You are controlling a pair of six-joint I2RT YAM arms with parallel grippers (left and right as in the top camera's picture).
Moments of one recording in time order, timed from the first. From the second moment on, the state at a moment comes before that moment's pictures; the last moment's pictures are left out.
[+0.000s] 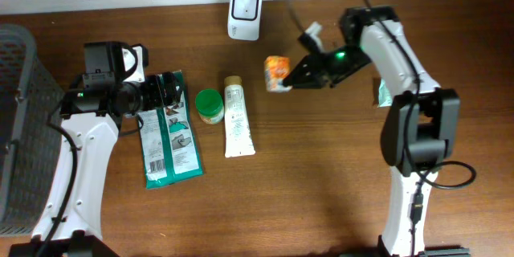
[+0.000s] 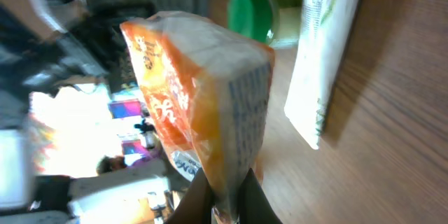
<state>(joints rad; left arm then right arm) 0.04 1.54 1.30 -0.78 0.21 -0.13 0.06 2.26 1.98 -1.52 -1.18 -0.30</state>
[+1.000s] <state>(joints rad) 0.04 1.54 1.30 -0.78 0.21 -0.13 0.05 2.26 1.98 -1.63 -1.51 -0.56</state>
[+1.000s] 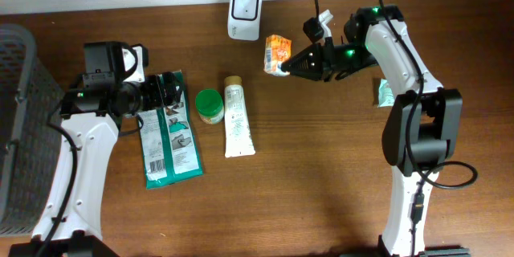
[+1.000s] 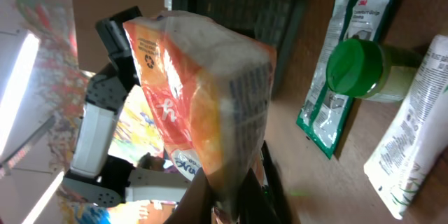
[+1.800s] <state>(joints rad) 0.04 1.54 1.30 -0.78 0.21 -0.13 0.31 2.26 2.31 -1.31 -0.46 0.08</state>
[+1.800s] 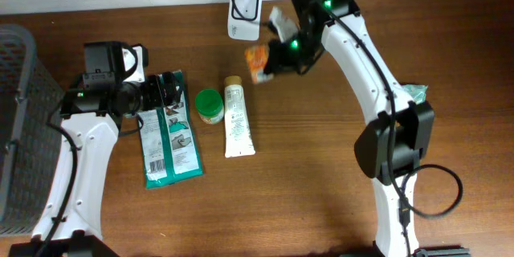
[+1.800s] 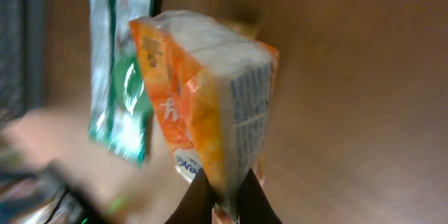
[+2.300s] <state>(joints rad) 0.04 1.54 1.30 -0.78 0.21 -0.13 0.51 2.41 2.43 -0.51 0.46 -0.31</state>
